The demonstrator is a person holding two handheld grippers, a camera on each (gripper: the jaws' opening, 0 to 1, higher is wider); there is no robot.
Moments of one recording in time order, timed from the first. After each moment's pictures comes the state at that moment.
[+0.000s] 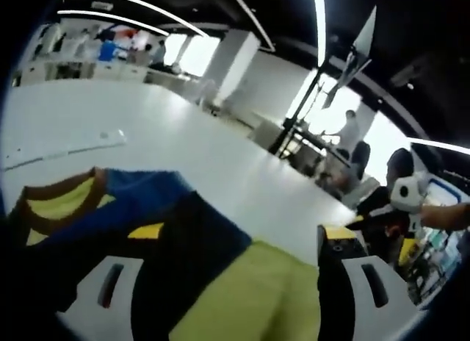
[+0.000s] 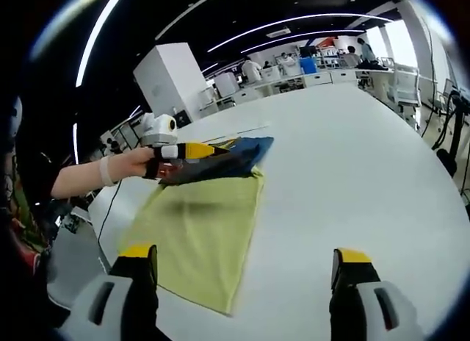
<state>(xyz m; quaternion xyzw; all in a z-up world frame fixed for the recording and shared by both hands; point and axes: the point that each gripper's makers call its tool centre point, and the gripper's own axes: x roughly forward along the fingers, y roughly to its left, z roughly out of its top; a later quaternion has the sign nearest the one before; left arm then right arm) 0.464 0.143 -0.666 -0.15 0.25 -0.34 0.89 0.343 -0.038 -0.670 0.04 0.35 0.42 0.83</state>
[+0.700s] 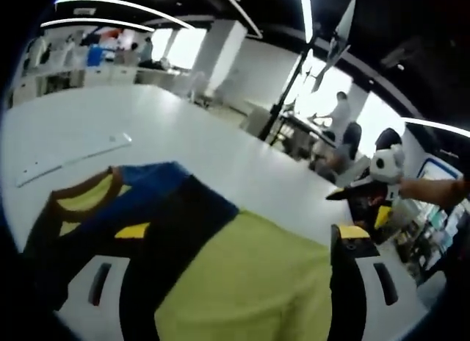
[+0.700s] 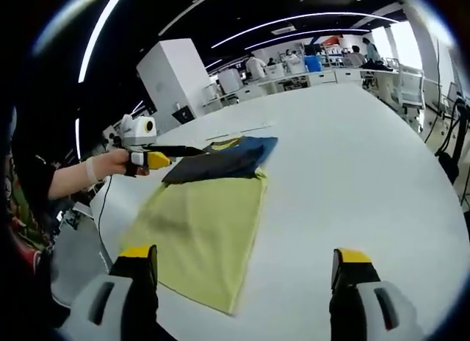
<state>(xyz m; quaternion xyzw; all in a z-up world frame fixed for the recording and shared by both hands) 0.405 0.182 -0.642 -0.11 0.27 -0.36 0.89 0.343 -0.034 -0.661 0.03 0.36 0.43 0.83</state>
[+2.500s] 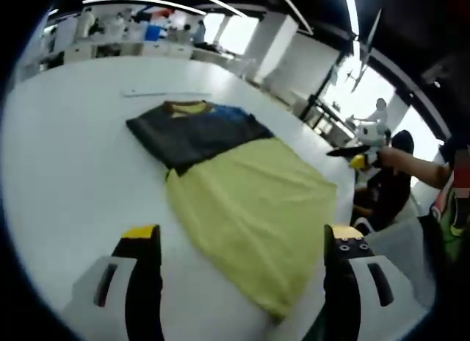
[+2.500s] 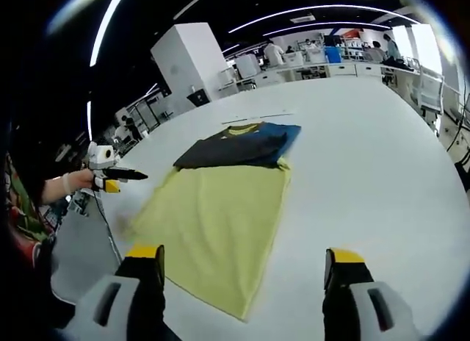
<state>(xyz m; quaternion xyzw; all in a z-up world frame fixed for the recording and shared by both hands) 0.211 0.320 -0.667 -0.14 0.35 -0.23 0.90 0.324 -0.005 -0.666 0.00 0.38 0.47 0.79</state>
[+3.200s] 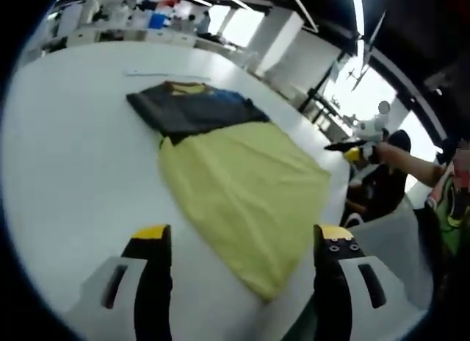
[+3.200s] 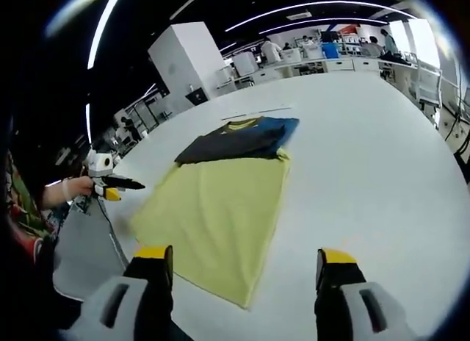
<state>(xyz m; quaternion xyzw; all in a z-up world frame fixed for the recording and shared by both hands) 0.183 0.310 -0.682 -0.16 0.37 -0.23 0.88 0.311 -0.013 -0.673 0.00 0.40 0.47 0.79</state>
